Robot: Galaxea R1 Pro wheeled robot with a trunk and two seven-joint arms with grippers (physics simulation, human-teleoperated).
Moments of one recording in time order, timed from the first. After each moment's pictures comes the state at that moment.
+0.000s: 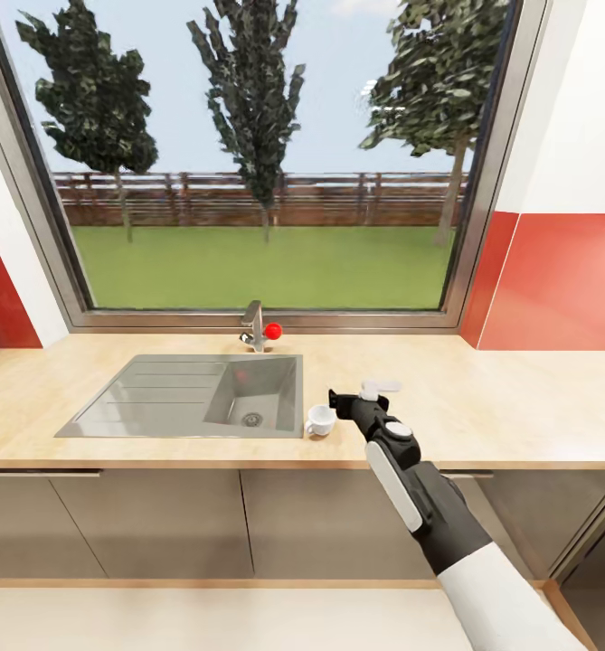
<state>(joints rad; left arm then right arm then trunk) -0.07 0.03 0.39 0.01 -0.24 -0.25 0.15 -0.66 0.05 0.36 -1.22 -0.40 0.42 -0.34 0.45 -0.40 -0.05</state>
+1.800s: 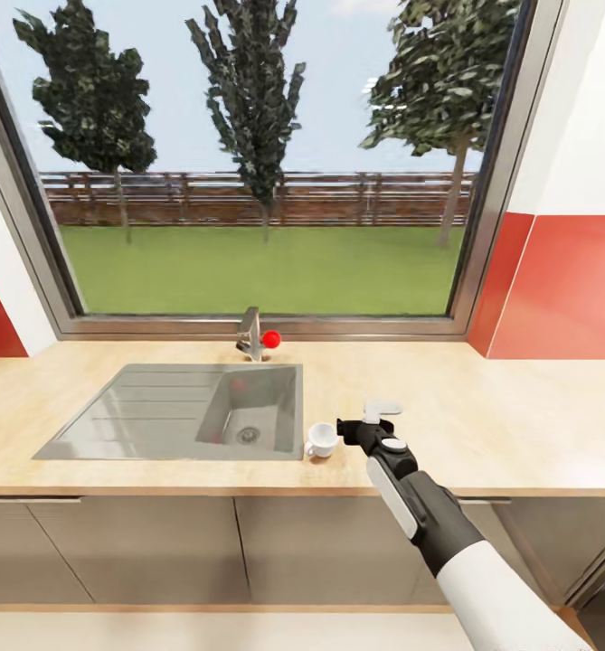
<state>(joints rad) -0.01 0.05 0.37 0.03 -0.24 -0.22 0.16 -0.67 0.04 0.37 -1.02 -0.36 0.42 -0.34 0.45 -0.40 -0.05</state>
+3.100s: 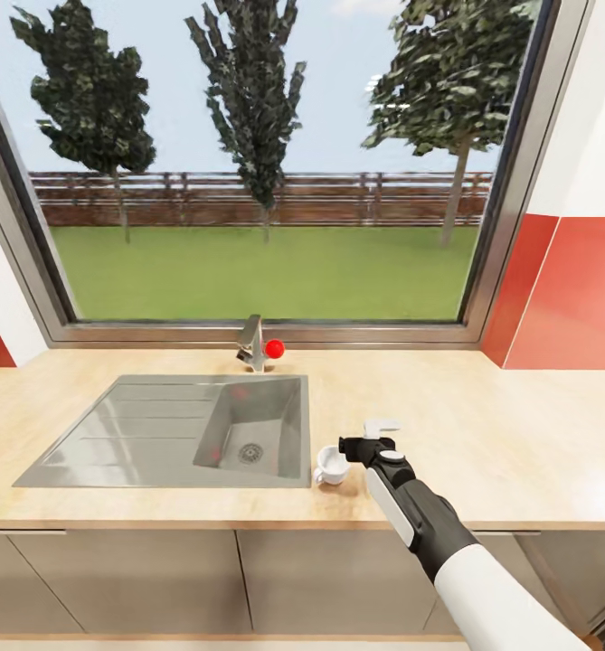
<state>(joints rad) -0.01 0.05 0.38 0.03 -0.24 -0.22 0.16 -0.67 0.04 0.37 -0.90 -0.37 0.42 -0.33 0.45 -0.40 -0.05</state>
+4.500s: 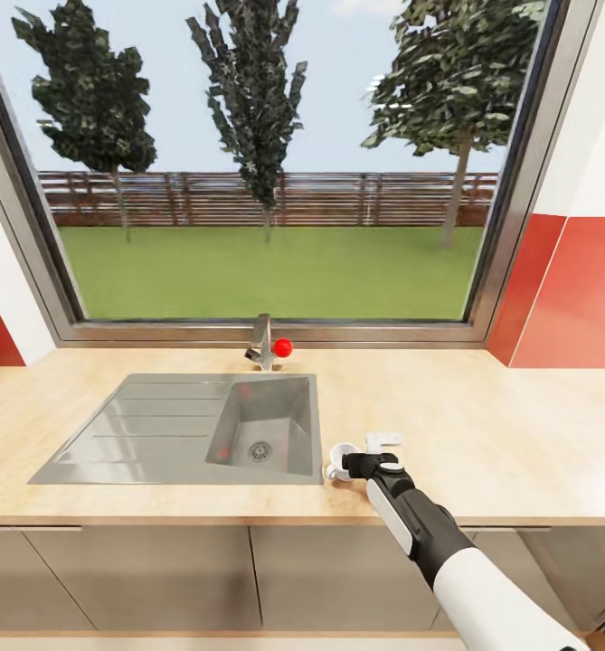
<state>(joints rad) -0.01 0.05 0.38 0.03 -0.24 -0.22 0.16 -0.67 0.05 0.37 -0.79 -0.37 0.41 -0.33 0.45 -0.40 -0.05</state>
